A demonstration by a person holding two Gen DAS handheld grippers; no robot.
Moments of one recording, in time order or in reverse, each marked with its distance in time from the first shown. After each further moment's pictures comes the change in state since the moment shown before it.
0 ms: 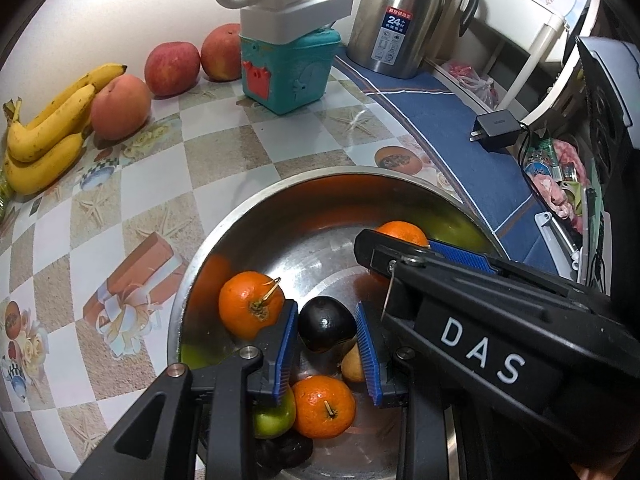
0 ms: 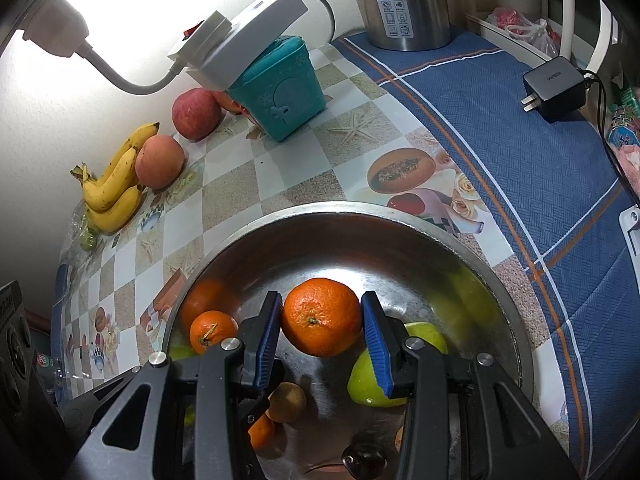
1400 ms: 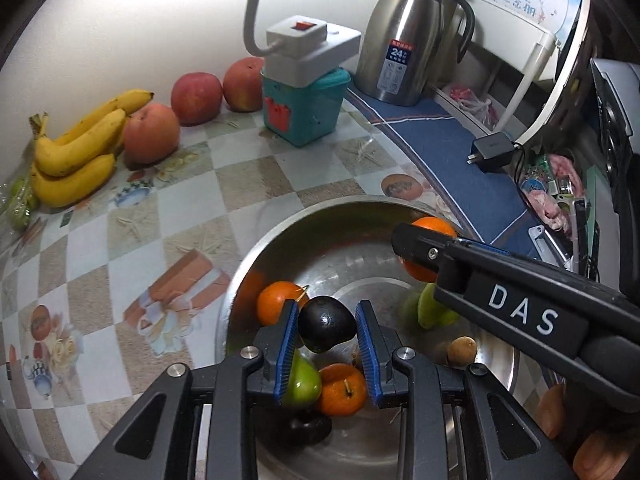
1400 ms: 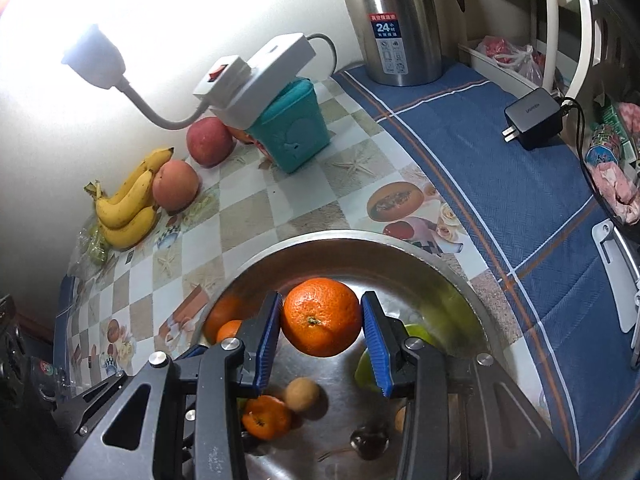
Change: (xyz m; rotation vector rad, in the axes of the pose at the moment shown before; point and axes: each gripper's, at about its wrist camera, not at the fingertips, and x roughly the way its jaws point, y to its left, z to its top) left arm -0.034 0.007 0.000 0.003 -0.078 0.025; right arm -0.035 0.007 0.002 0.001 -0.078 -0.015
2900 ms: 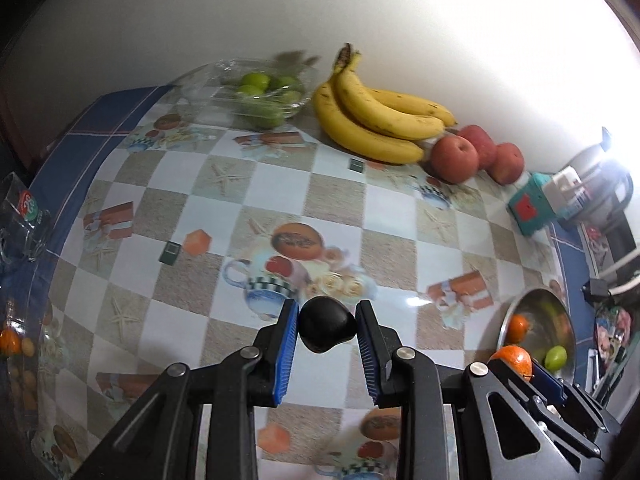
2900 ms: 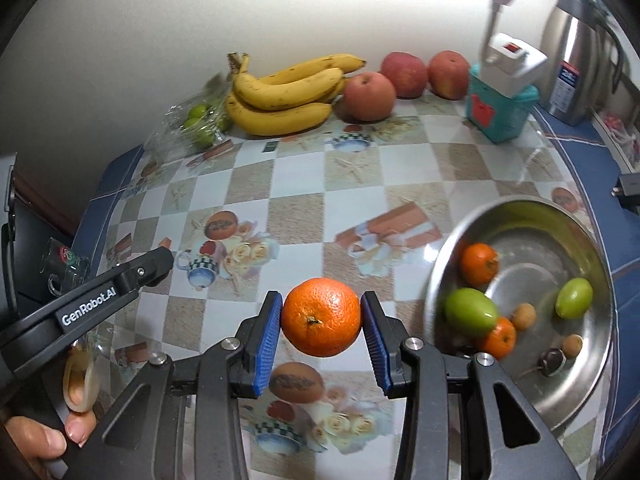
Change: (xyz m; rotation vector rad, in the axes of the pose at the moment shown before) left arm -0.125 0.216 -0.069 -0.532 -0.045 0.260; right arm -0.012 0.196 -0.089 -0.326 0.130 0.066
